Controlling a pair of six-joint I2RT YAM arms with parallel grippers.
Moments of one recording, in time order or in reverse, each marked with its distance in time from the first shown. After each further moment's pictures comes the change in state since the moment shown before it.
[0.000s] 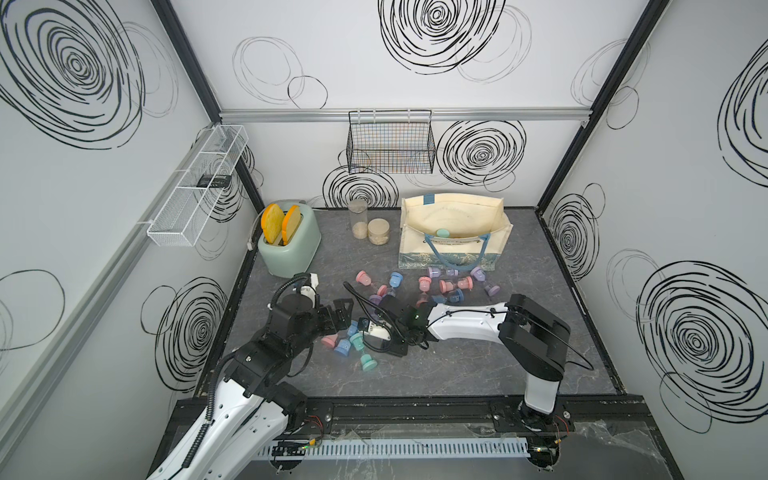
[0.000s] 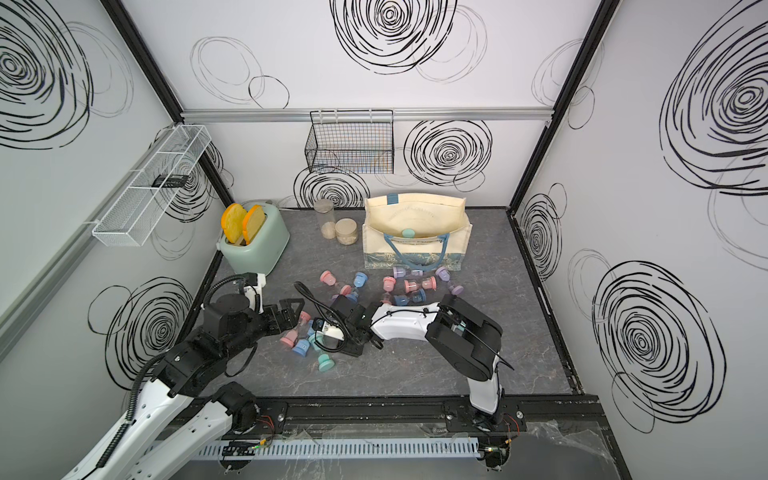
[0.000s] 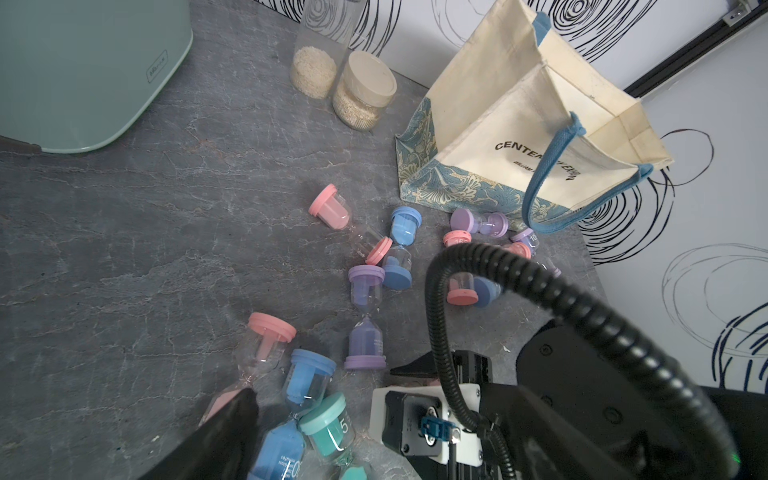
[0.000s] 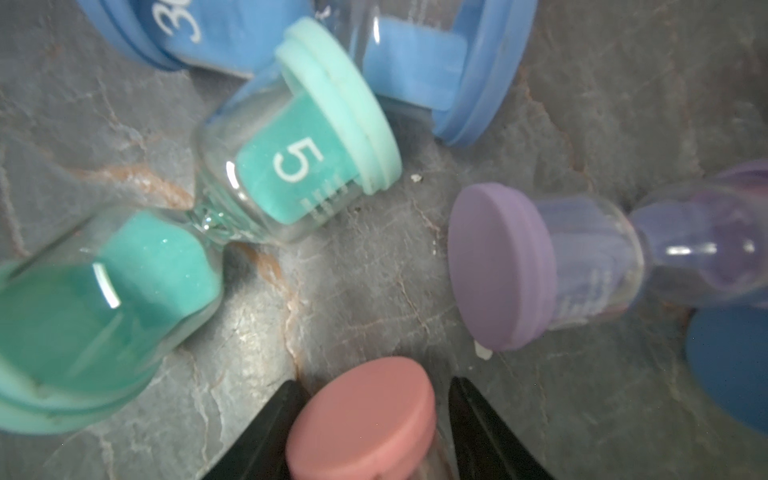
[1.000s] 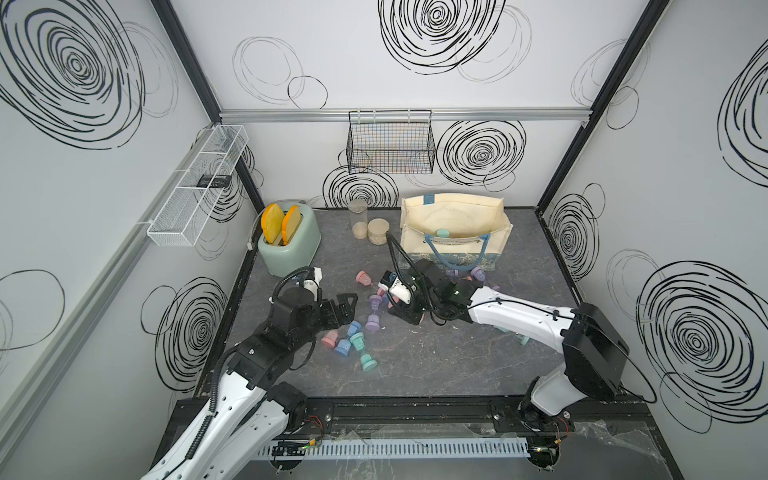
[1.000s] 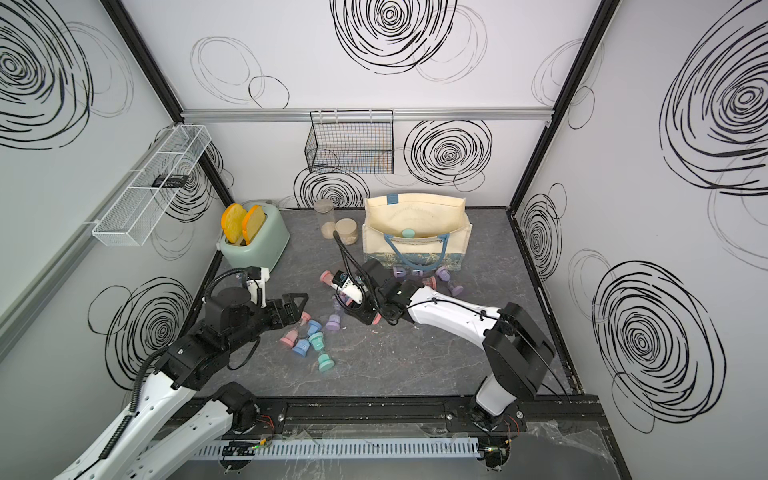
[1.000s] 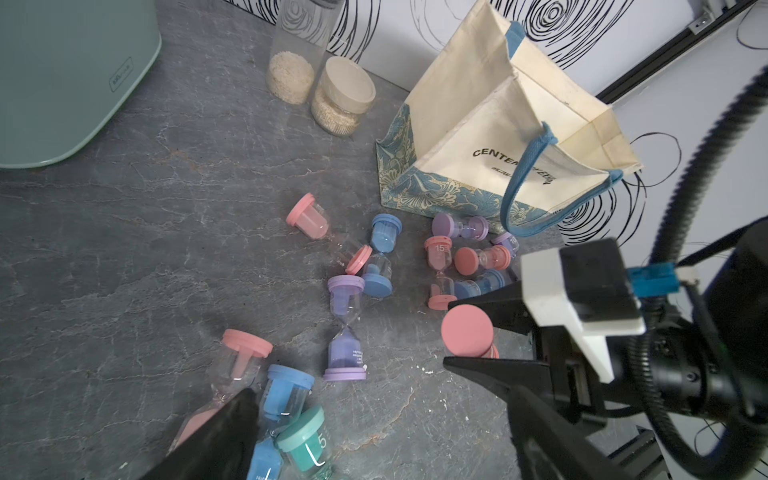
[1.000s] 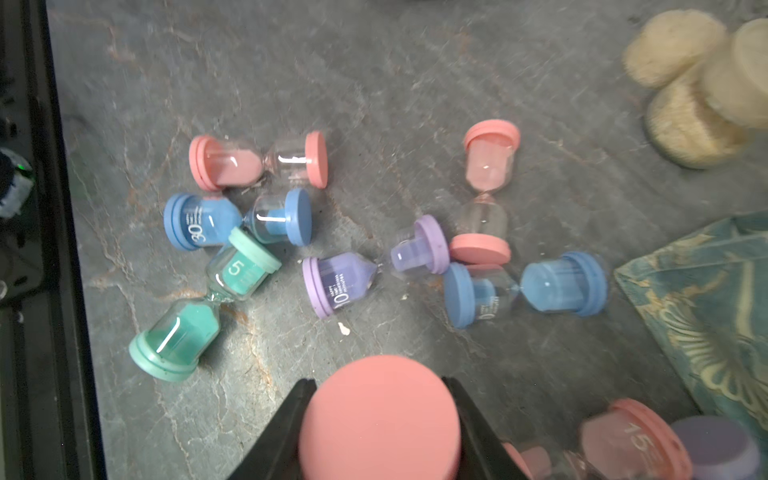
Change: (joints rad) left arm 0.010 0.064 0.046 0.057 0.052 0.006; right arm -0.204 -0.322 -0.043 0.049 -0.132 0.148
